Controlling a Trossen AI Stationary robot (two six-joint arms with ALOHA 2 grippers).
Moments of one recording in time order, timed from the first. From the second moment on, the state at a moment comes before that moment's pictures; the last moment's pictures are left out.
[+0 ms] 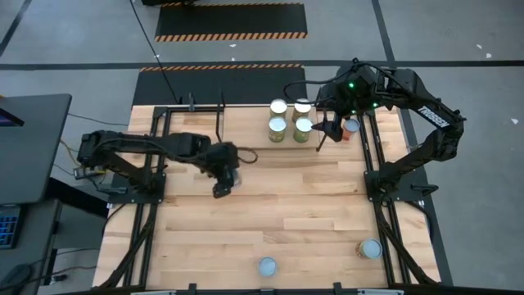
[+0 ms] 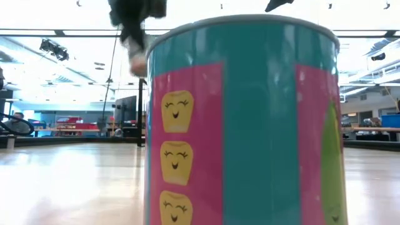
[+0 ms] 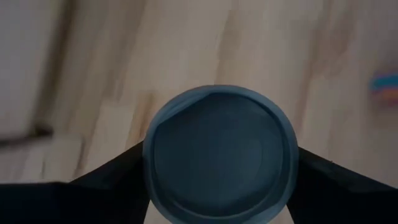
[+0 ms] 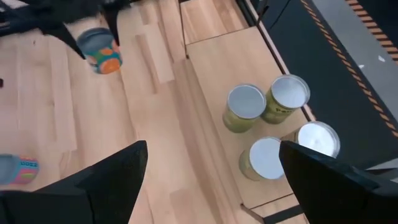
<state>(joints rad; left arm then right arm) 0.01 1.44 1.26 -0.94 0.00 -0.25 -0.30 1.39 1.92 -1.36 -0.03 0.02</state>
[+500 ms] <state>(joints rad) 0.34 1.78 1.61 -0.89 0.01 0.21 -0.22 1.41 1.91 -1.44 -0.02 0.12</state>
